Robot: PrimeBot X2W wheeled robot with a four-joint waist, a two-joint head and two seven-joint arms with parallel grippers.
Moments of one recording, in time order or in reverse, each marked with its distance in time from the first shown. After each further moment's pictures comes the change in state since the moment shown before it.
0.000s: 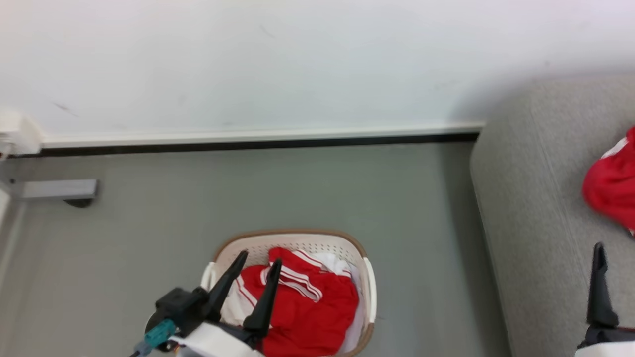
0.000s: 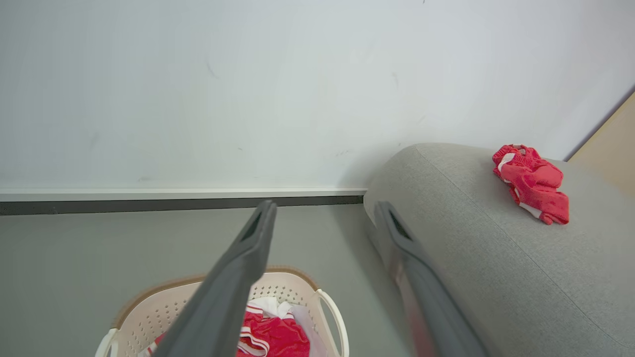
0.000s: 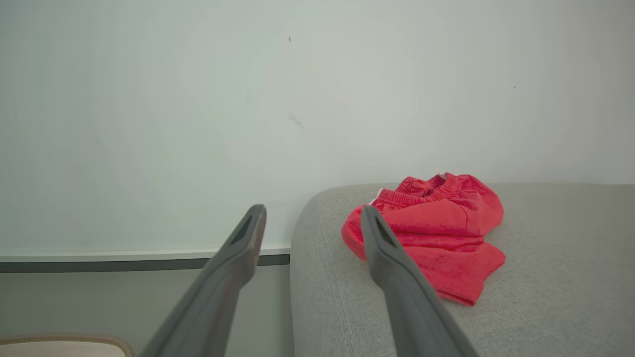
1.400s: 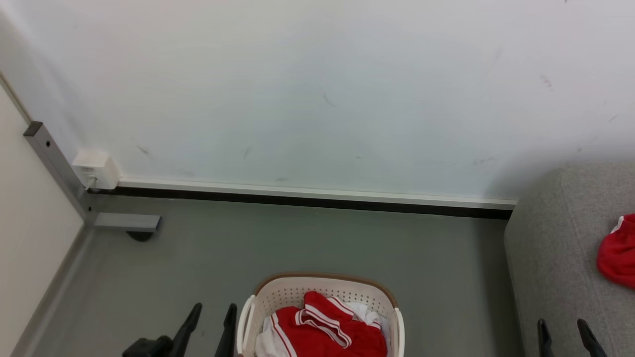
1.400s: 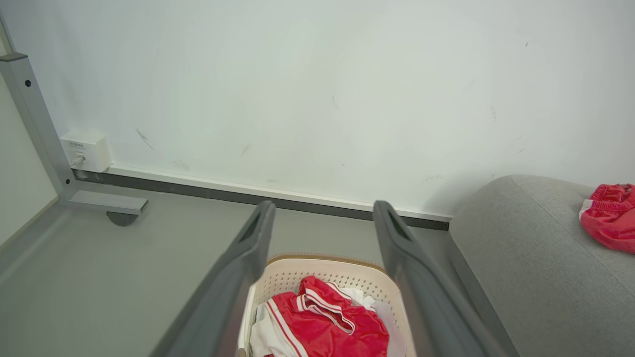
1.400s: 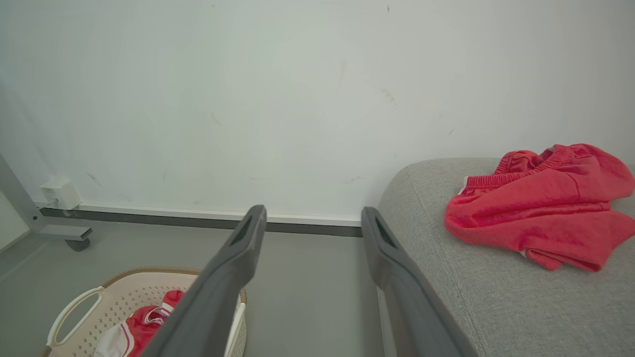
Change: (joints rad) left arm 0.179 -0.072 0.237 0.074 0.133 -0.007 0.000; right arm 0.195 0.005 0.159 0.077 0.048 0.000 0.000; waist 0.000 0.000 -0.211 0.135
